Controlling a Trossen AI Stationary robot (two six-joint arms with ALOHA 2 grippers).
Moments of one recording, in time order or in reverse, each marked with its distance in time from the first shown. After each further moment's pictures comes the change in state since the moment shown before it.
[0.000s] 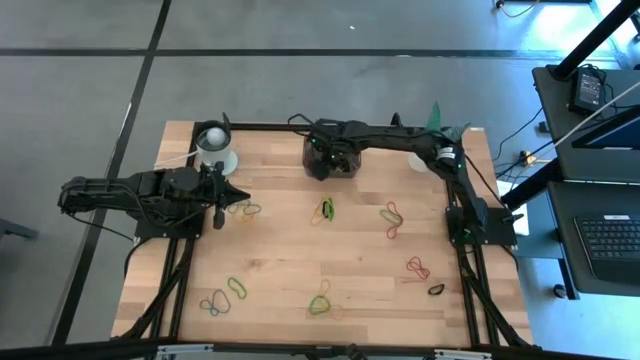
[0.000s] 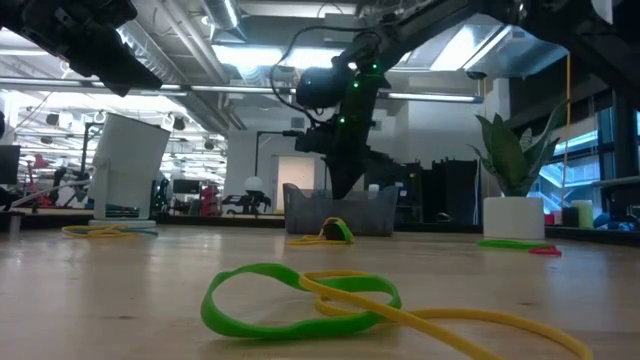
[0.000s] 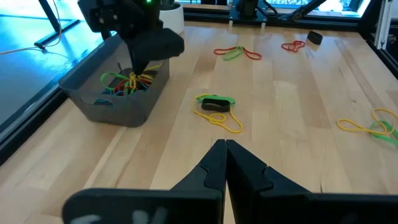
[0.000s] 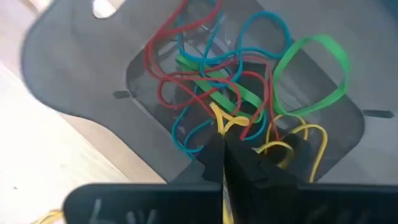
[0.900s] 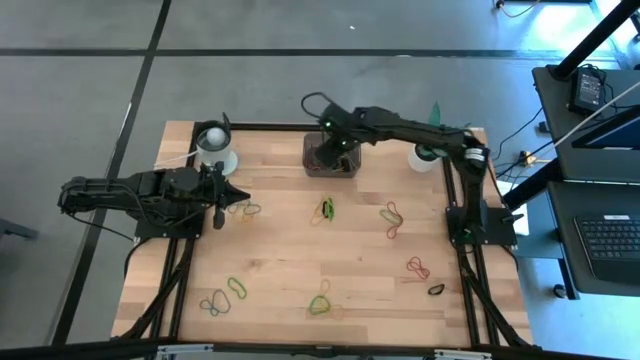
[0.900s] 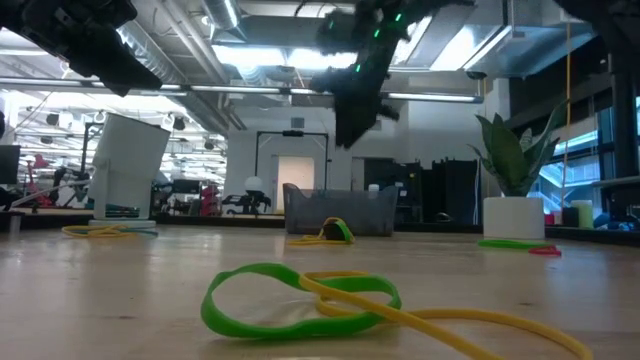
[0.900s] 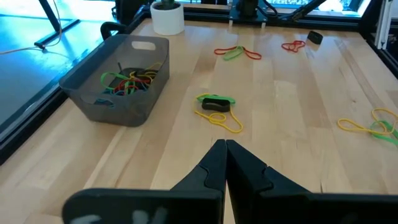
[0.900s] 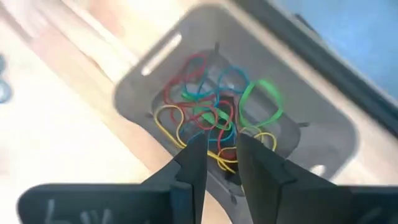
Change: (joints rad) left arm 0.000 0.000 0.000 -0.001 0.000 0.000; right arm 0.004 -0.204 0.004 -0.040 0.047 -0.001
